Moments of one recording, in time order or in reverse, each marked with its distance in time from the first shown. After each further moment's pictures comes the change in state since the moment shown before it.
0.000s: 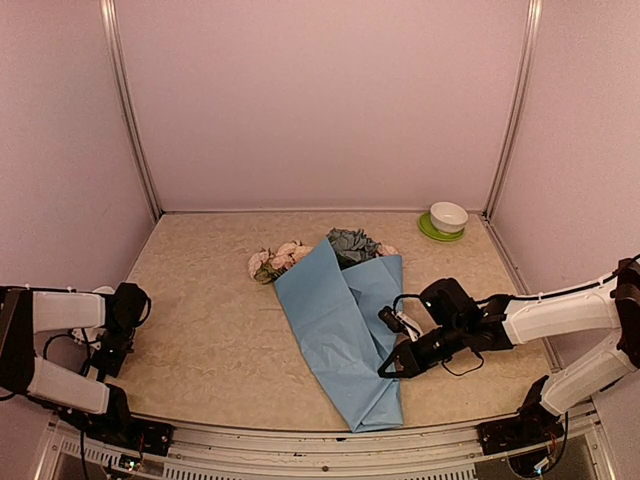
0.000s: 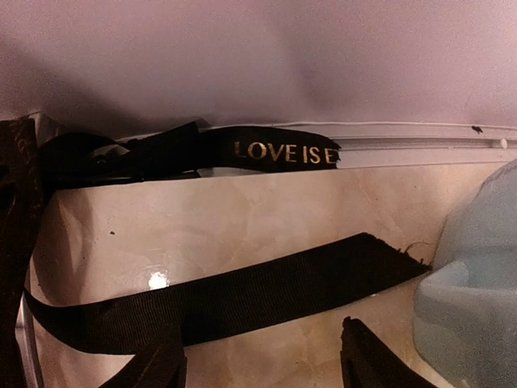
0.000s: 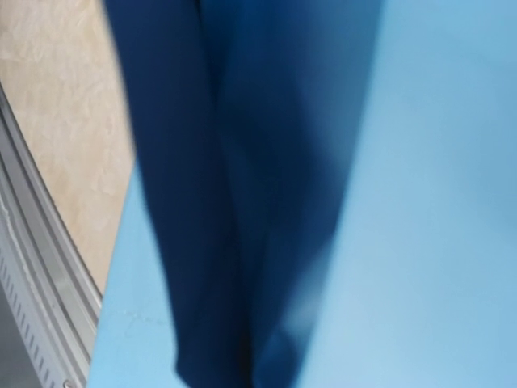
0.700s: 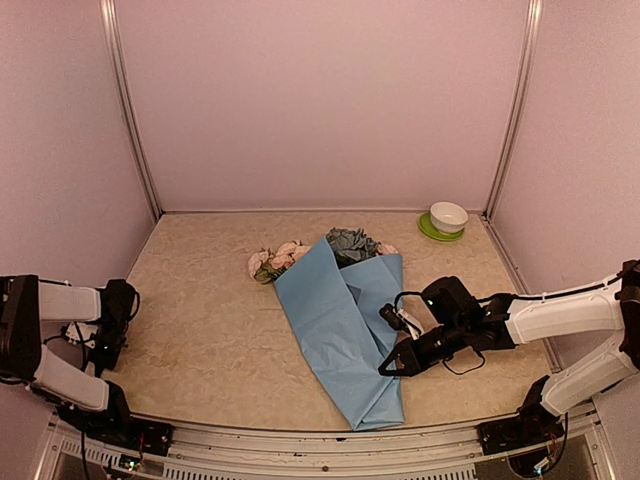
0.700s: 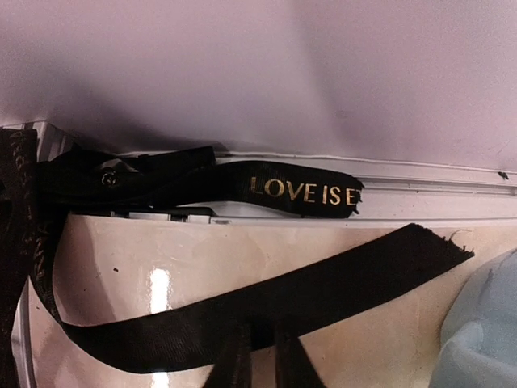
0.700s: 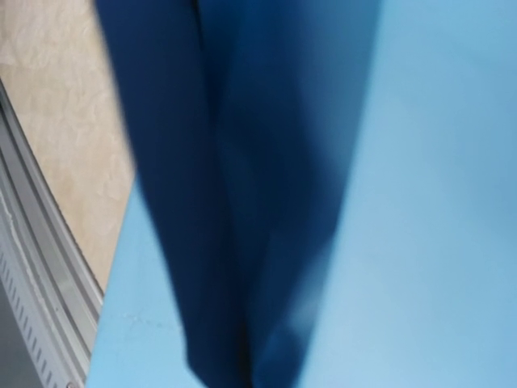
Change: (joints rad) left arm 0.137 0.075 0.032 0.058 0.018 0.049; right arm 0.000 -0.022 0.003 -0.013 0.011 -0.004
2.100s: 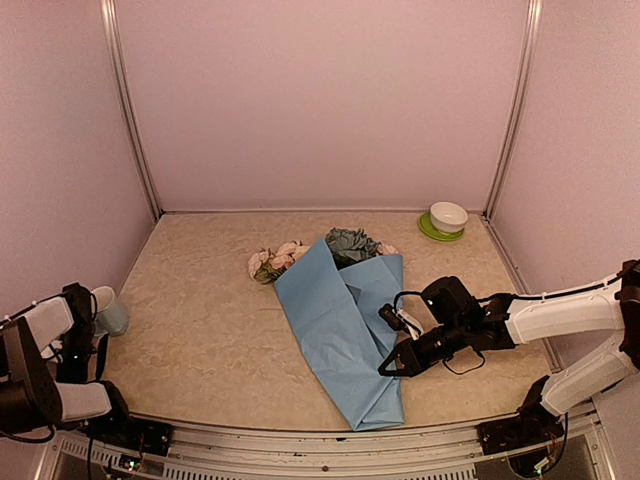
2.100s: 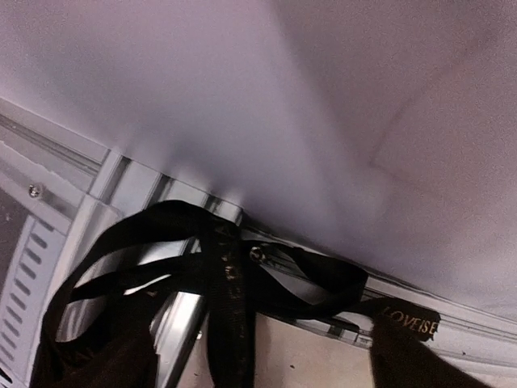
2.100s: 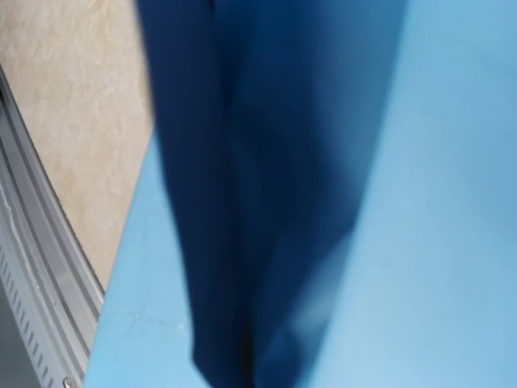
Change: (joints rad) left arm 0.366 -0.290 0.000 -0.264 -0.040 0.025; right arm 0.000 -0.001 0.000 0.000 -0.006 -0.026
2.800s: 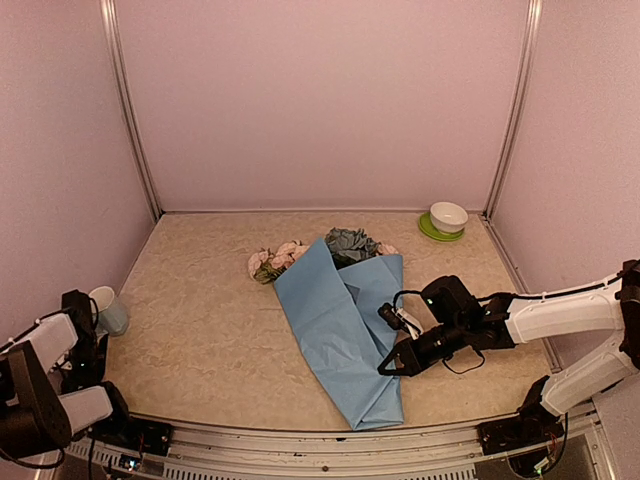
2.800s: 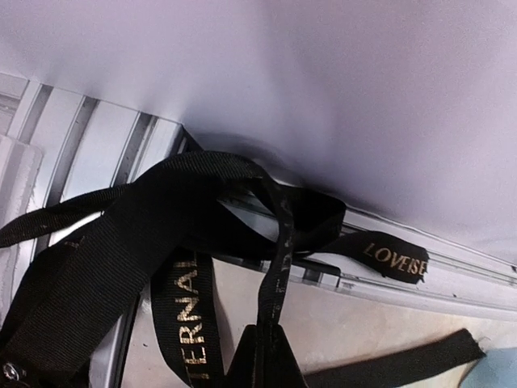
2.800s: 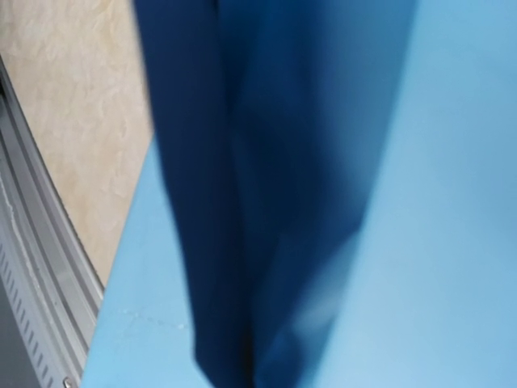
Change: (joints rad) left arm 0.010 -0.087 -0.101 0.160 0.196 0.086; right arm 0.000 0.000 0.006 -0.002 -0.001 -0.011
